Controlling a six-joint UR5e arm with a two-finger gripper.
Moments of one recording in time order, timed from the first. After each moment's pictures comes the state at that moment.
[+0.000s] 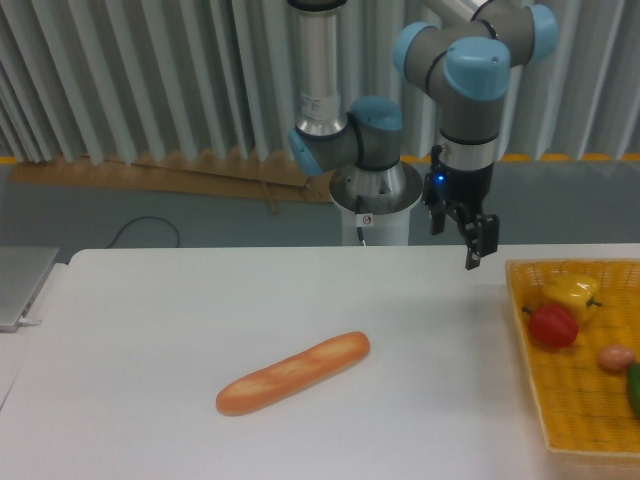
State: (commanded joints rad) arm 2.67 -1.62 -1.61 -1.37 1.44 1.60
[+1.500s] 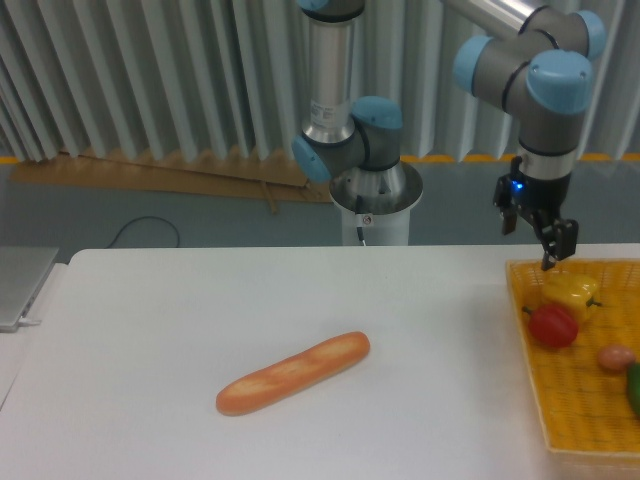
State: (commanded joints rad) arm 2.76 -1.79 -1.52 -1.41 1.65 1.70
